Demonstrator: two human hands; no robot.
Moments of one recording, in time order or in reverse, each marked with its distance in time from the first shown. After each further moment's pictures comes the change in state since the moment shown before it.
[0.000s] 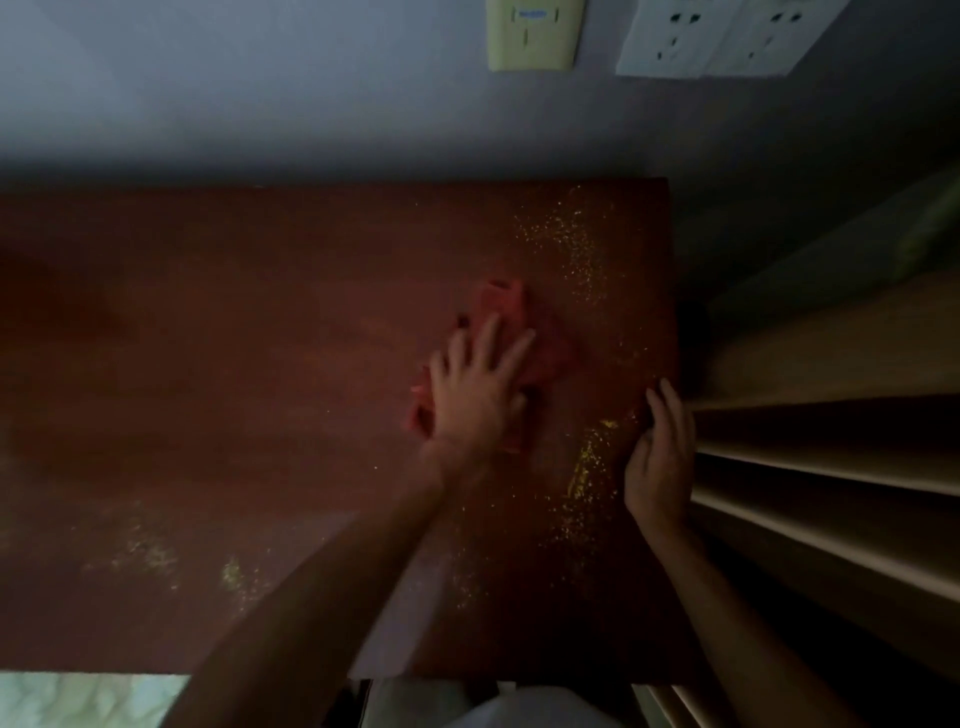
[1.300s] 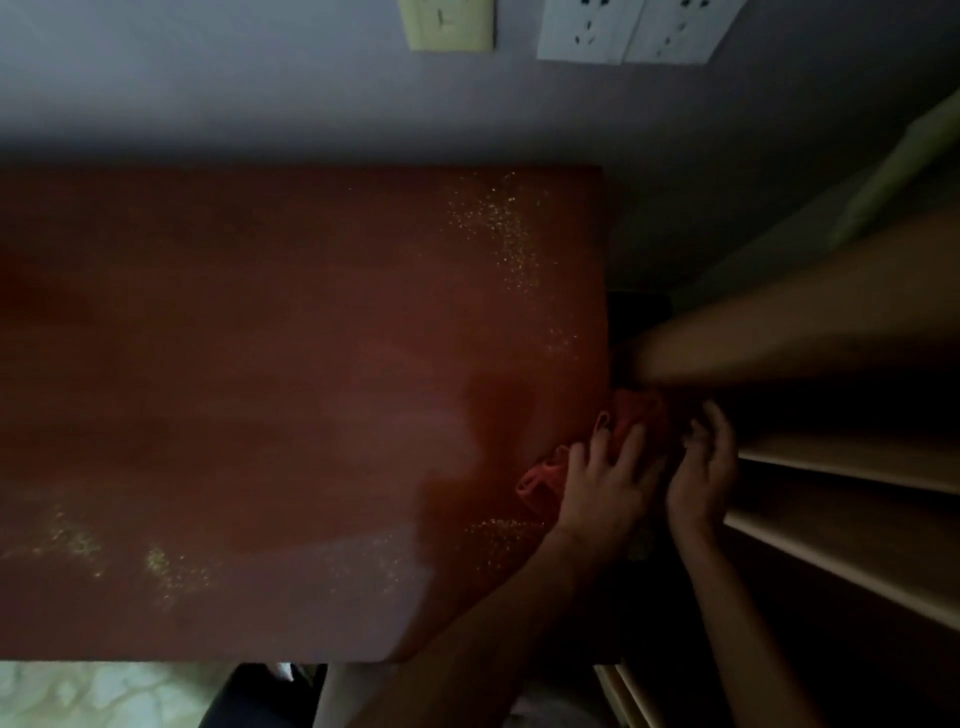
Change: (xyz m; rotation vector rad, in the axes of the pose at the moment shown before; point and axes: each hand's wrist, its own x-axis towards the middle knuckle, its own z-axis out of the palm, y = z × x) left_hand -0.058 0.213 0.059 -0.036 -0.168 0.364; right_hand 0.018 0.069 -0.080 0.399 0.173 0.496
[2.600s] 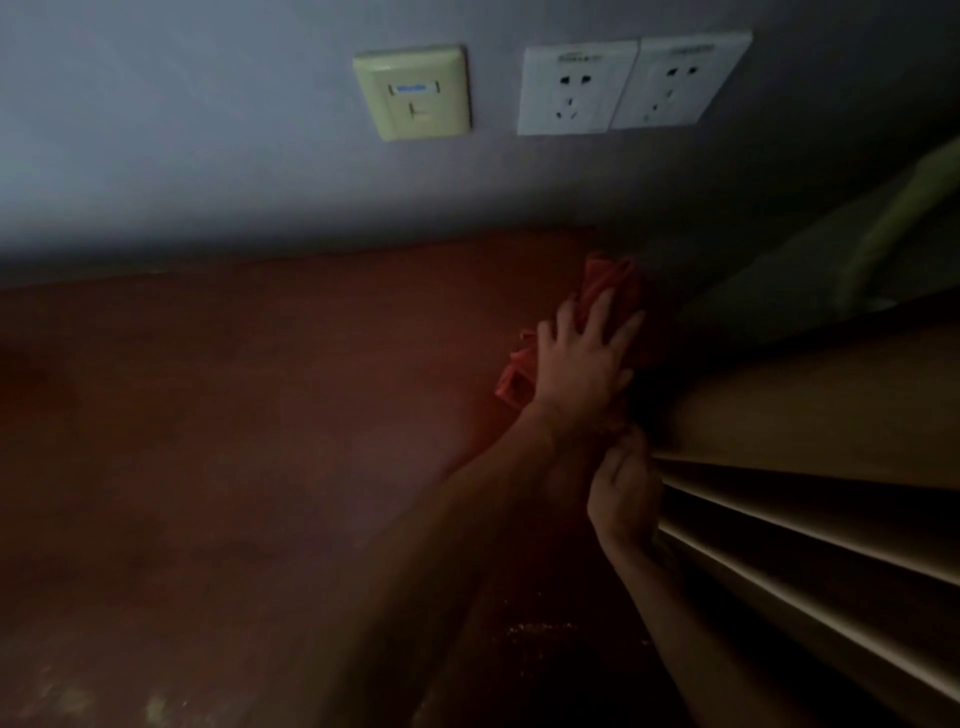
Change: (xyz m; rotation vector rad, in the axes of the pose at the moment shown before) left_hand 0.152 -0.124 -0.105 0.049 0.139 -0.069; right_hand -0.003 -0.050 0.112 -0.372 0.028 -0.045
